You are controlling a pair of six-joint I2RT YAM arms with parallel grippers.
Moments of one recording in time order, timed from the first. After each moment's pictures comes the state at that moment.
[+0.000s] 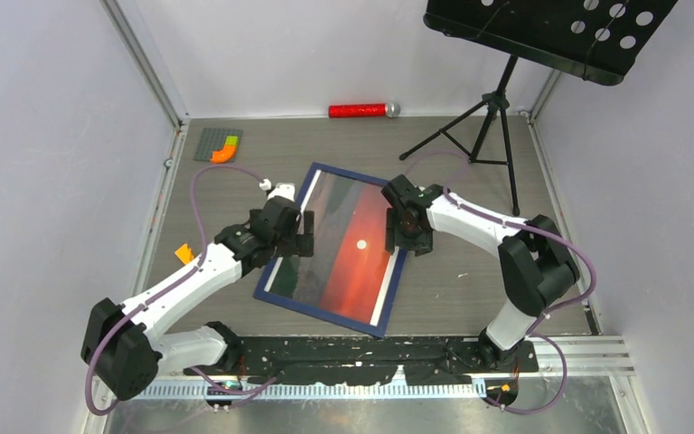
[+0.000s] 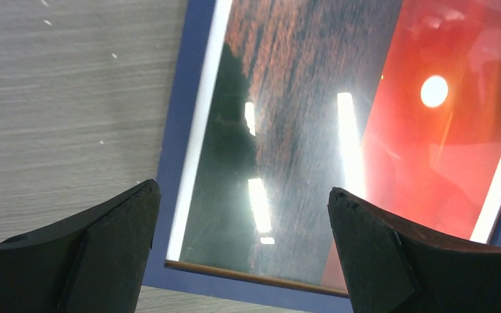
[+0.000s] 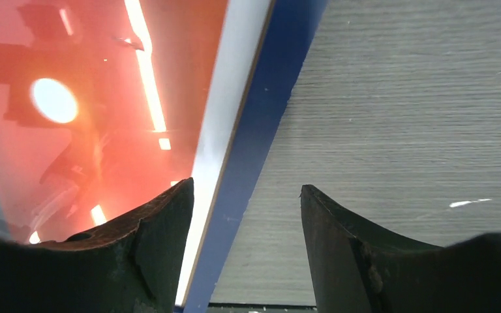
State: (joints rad) left arm -0.68 1.15 0.86 -0.59 -0.35 -0.48; right arm 0.62 1.66 1.18 -0.82 0.15 0.64
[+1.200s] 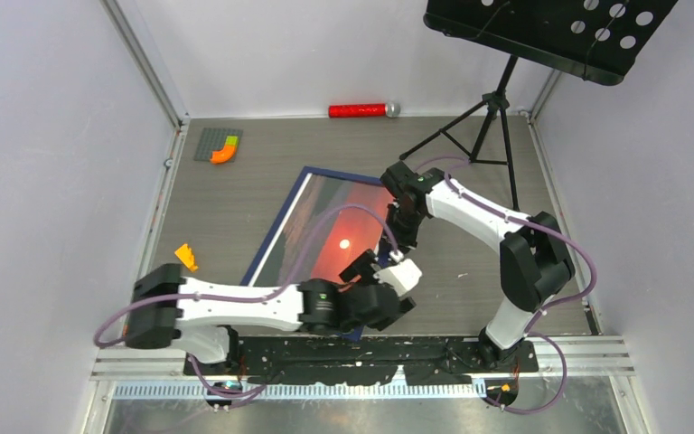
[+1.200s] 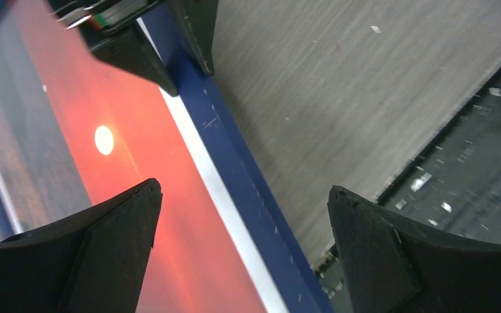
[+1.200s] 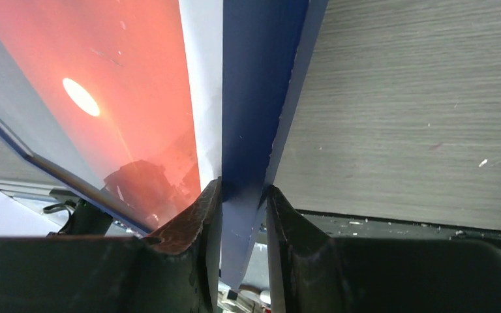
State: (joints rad) left arm -1.44 1.37 0.96 -0.34 -0.55 -0.23; right arm 0.61 1.70 1.26 -0.94 -0.21 0.90
